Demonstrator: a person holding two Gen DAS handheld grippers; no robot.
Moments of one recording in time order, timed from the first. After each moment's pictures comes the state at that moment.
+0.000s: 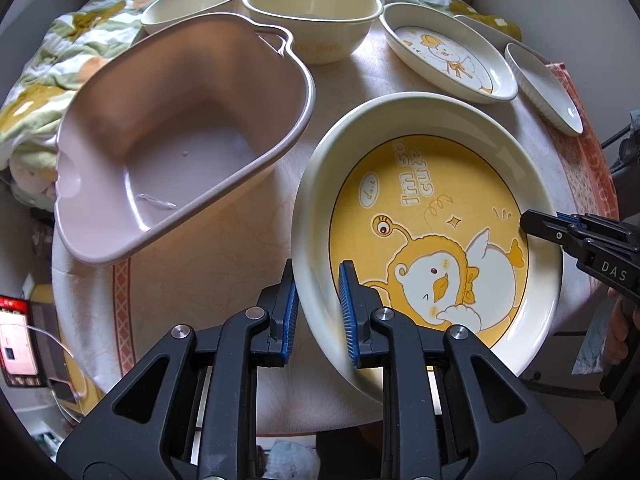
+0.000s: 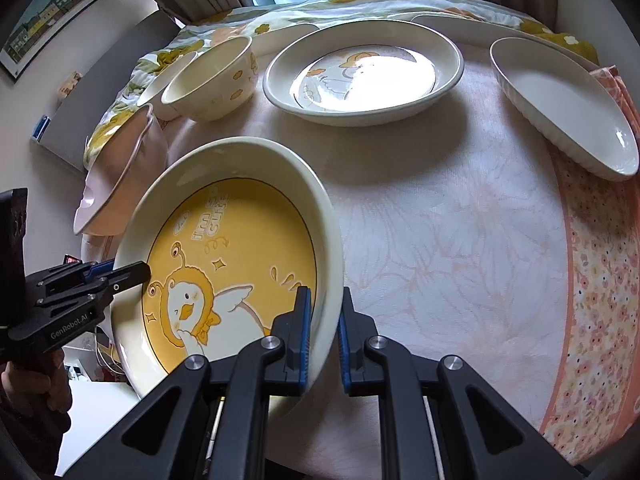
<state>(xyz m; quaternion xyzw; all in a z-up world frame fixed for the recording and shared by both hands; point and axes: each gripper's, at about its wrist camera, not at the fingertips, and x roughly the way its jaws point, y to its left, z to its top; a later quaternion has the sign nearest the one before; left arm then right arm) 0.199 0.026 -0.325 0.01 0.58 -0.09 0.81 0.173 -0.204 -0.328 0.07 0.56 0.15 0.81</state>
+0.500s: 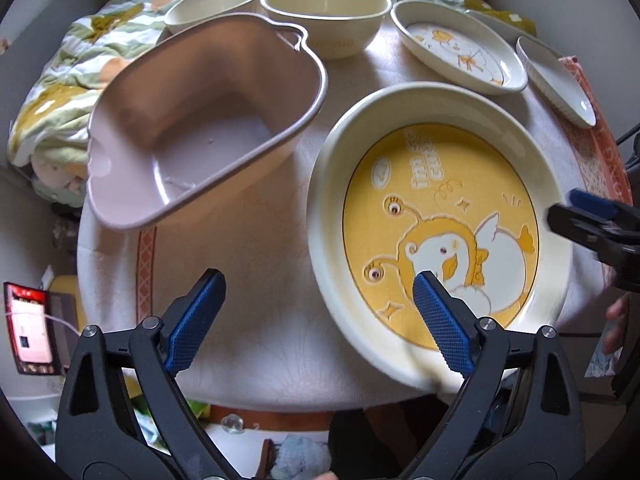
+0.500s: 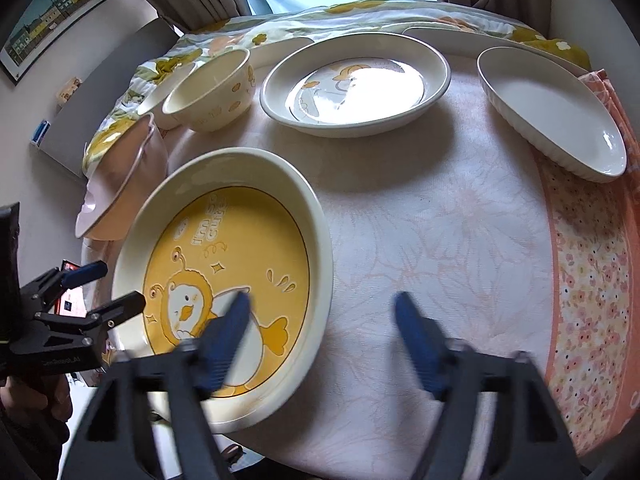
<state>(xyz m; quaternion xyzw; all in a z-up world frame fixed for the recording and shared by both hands) 0.183 0.025 -0.317 0.03 0.58 -0.05 0.81 0.163 -0.213 -0.317 0.07 0.54 0.14 0.83</state>
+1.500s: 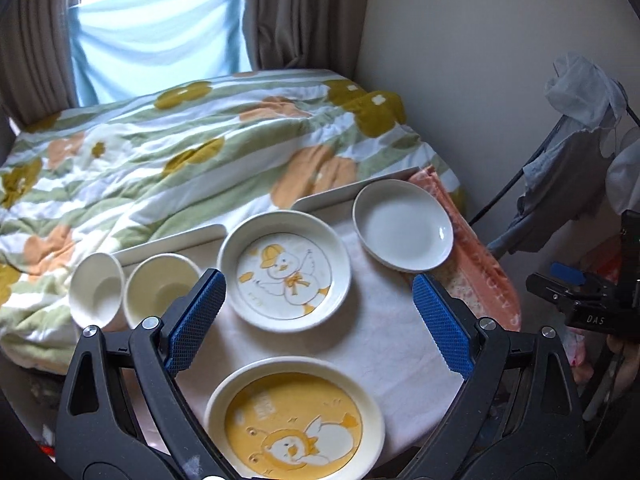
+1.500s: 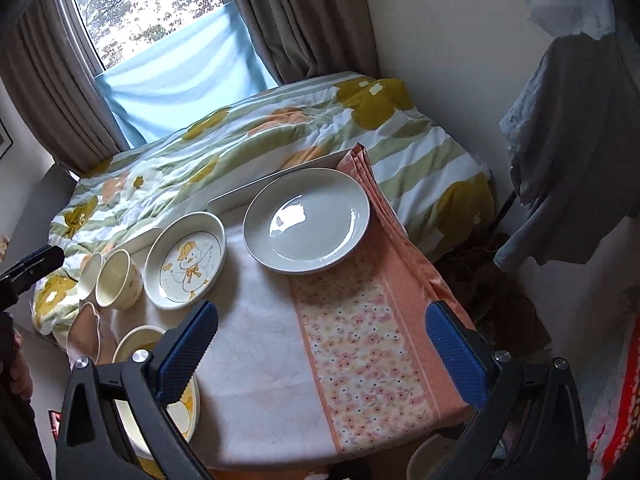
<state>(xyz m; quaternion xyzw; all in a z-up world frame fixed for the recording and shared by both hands) 0.303 -0.114 -0.135 0.05 0.44 -0.27 0.85 0.129 -0.384 -0.178 0.17 0.44 -0.10 0.88</state>
